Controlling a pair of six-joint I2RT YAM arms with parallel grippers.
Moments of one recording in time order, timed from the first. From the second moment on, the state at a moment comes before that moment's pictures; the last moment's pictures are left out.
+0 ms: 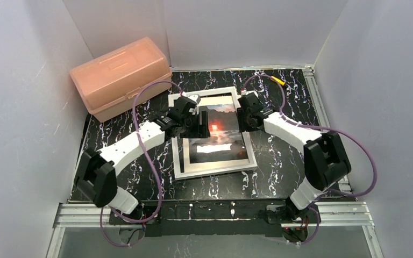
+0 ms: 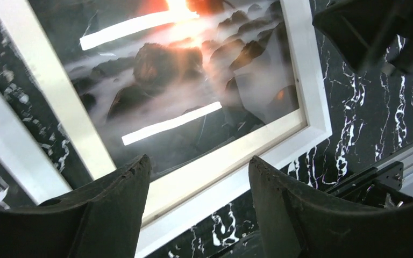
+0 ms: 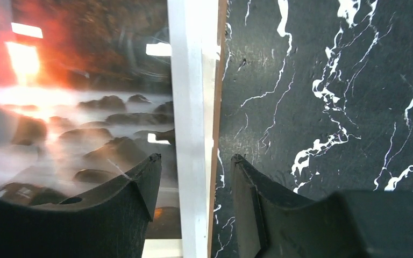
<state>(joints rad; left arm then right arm) -0.68 1.51 1.17 -0.51 0.05 -0.55 0.55 1.59 1.13 -0.50 0.26 0.30</state>
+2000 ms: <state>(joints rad) -0.58 1.22 0.91 -0.61 -0.04 -0.56 0.93 1.72 1.16 -0.51 0.40 0.73</state>
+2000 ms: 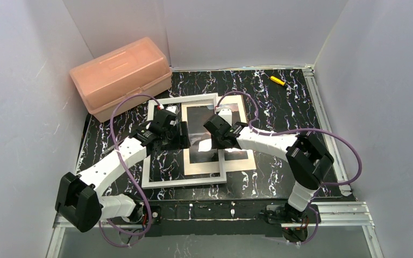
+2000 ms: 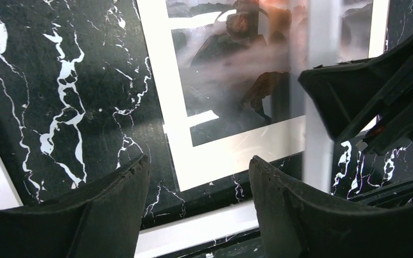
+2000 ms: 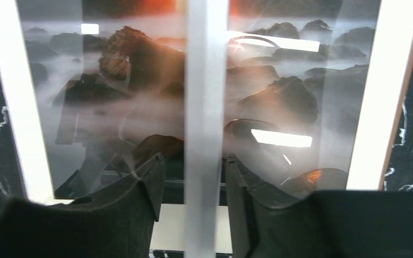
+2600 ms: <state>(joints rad) -0.61 1.38 0.95 -0.53 0.10 -0.51 0.63 1.34 0.80 -0.43 0.10 0.66</state>
